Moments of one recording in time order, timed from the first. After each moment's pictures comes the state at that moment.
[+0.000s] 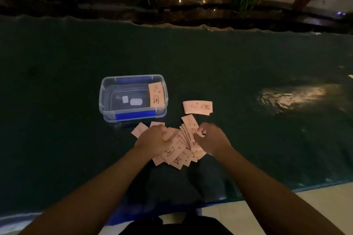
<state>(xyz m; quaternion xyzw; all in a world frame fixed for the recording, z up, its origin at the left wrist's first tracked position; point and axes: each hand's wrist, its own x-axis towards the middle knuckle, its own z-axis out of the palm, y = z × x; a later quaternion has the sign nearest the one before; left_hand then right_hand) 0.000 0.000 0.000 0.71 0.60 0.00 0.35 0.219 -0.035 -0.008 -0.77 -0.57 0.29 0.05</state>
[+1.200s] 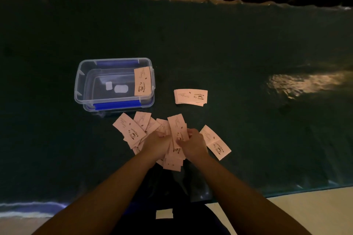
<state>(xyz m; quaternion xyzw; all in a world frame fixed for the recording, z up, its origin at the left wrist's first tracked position) 0.078 -0.010 -0.054 0.41 0.74 -0.02 0.54 0.213 -0.038 -0.087 -0.81 -0.35 0.45 0.11</state>
